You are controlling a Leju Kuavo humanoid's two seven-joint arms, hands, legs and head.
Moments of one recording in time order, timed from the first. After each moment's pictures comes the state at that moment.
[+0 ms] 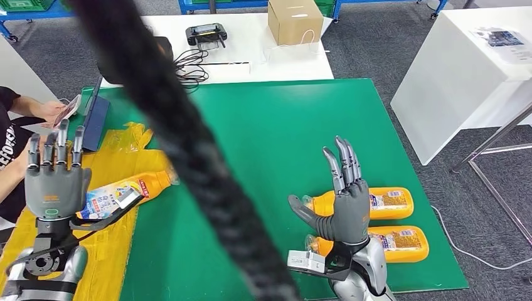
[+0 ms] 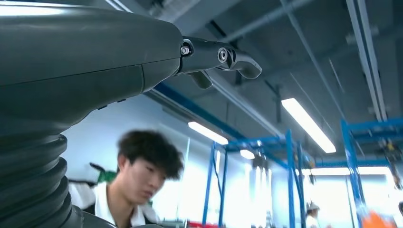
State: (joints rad) left arm -0.19 0.18 -0.05 -1.46 -1.54 0.70 -0.04; right arm 0.07 -0.05 0.34 -1.79 0.82 -0.69 -0.36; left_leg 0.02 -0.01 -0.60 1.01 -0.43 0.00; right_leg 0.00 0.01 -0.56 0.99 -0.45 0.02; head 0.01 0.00
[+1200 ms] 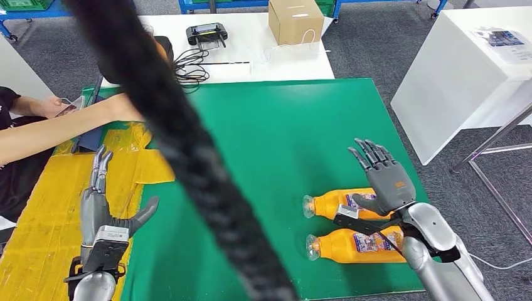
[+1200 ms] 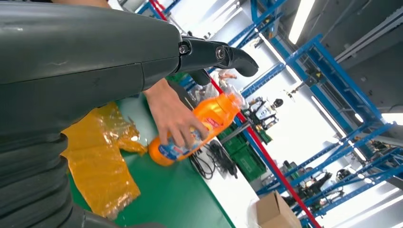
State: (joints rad) left arm -0.01 -0.01 -0.14 -1.62 -0.49 0.34 -0.52; right arm -0.04 -0.43 0.13 -1.59 0.99 -0.17 -0.18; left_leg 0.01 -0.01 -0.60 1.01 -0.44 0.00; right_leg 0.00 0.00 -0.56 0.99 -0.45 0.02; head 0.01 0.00
